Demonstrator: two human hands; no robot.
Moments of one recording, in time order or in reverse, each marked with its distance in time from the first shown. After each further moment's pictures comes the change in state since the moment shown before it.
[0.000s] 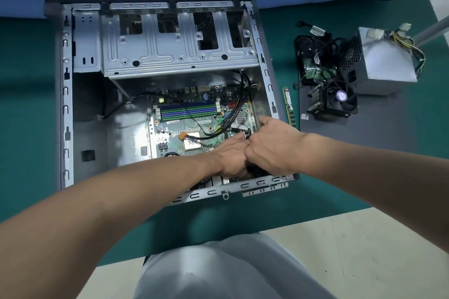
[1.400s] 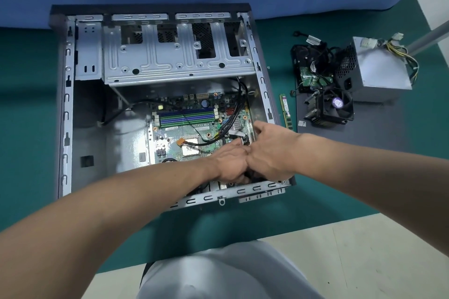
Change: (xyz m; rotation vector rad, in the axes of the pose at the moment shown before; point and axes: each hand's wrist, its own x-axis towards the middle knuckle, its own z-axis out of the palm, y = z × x) left_hand 0.000 0.000 -0.001 0.039 -0.061 0.054; right_hand -0.002 0.005 -0.005 -0.057 -0.171 -0.059
